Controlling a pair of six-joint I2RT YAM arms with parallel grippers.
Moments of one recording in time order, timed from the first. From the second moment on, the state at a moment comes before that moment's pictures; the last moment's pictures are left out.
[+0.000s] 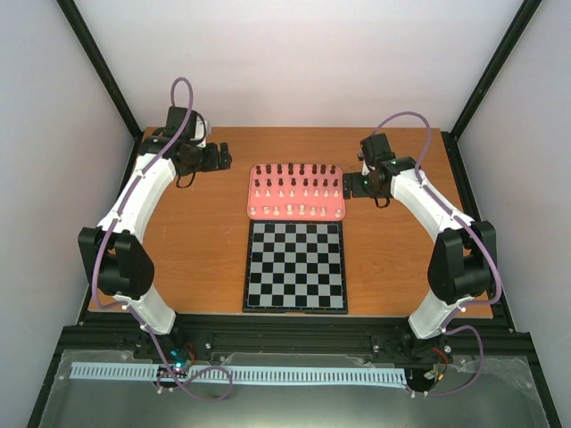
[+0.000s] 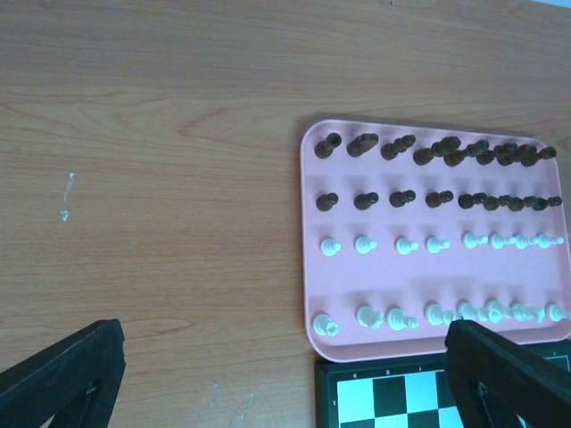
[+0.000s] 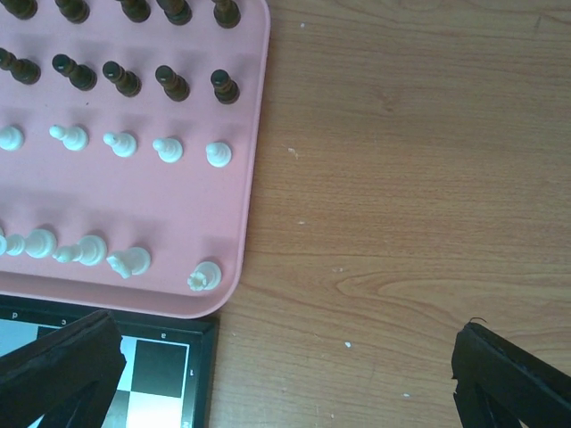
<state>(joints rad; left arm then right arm) -0.16 1.67 1.61 -0.85 0.13 -0.28 0.29 1.68 1.37 -0.75 0.05 0.20</state>
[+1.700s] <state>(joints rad) -0.16 1.80 1.64 -0.97 0.14 -0.24 0.40 2.05 1.62 -0.95 -0.01 0.23</state>
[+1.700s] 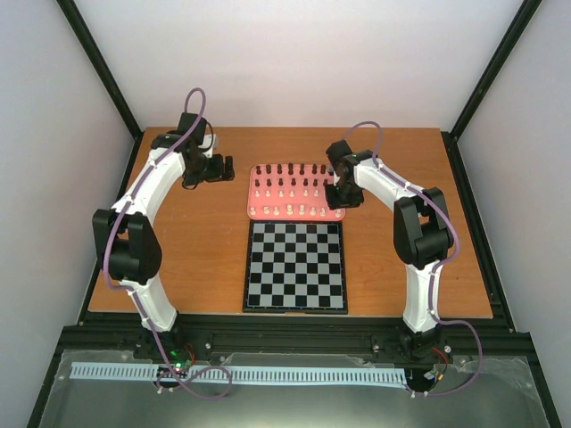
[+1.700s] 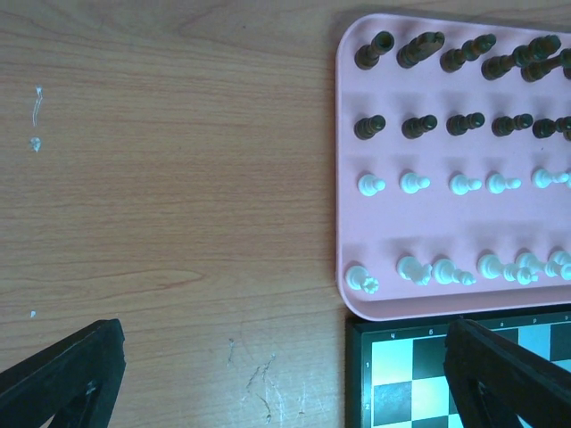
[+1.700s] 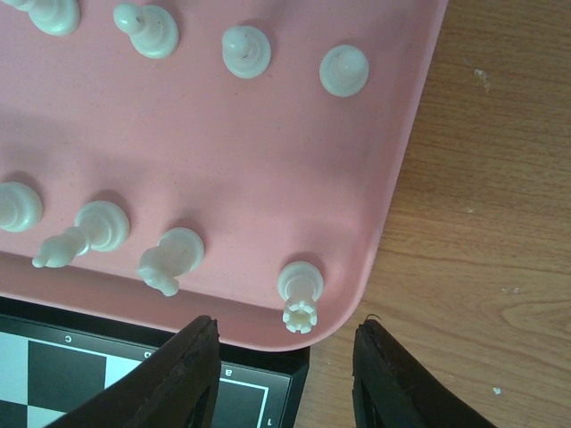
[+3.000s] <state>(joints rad) -0.16 1.80 1.65 -0.97 0.12 -0.24 0.40 2.11 1.62 -0.92 -0.01 0.23</state>
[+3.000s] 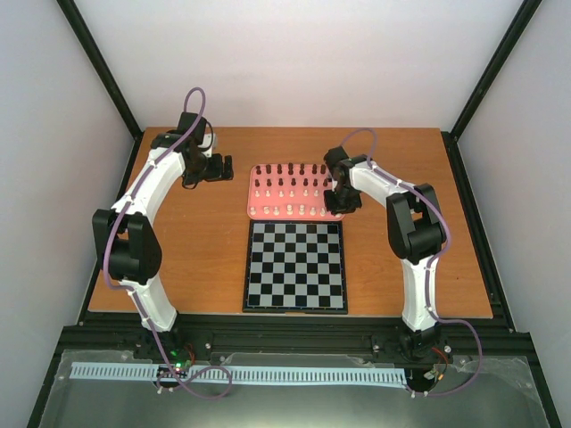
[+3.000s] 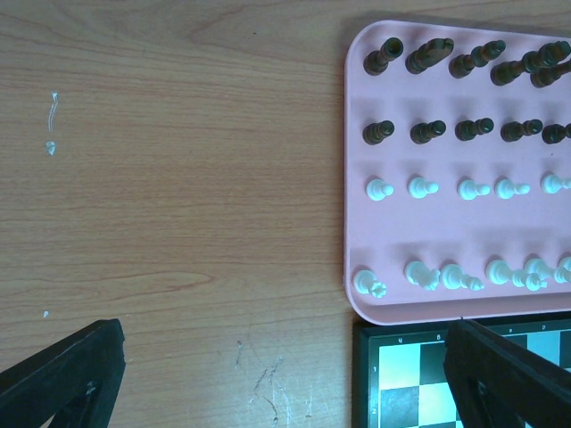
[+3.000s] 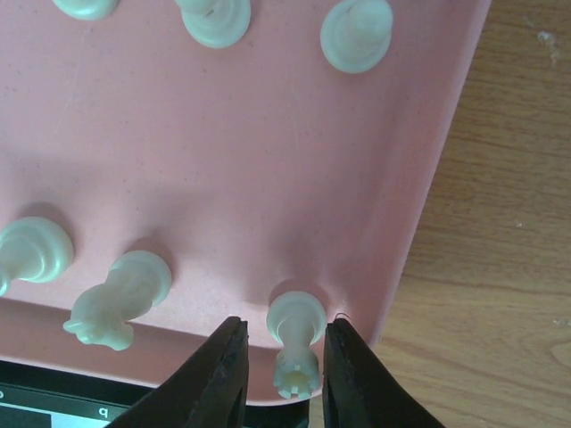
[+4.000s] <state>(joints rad) -0.16 1.82 1.65 -0.97 0.12 -0.24 0.44 1.90 1.51 -0.95 -0.01 0.23</state>
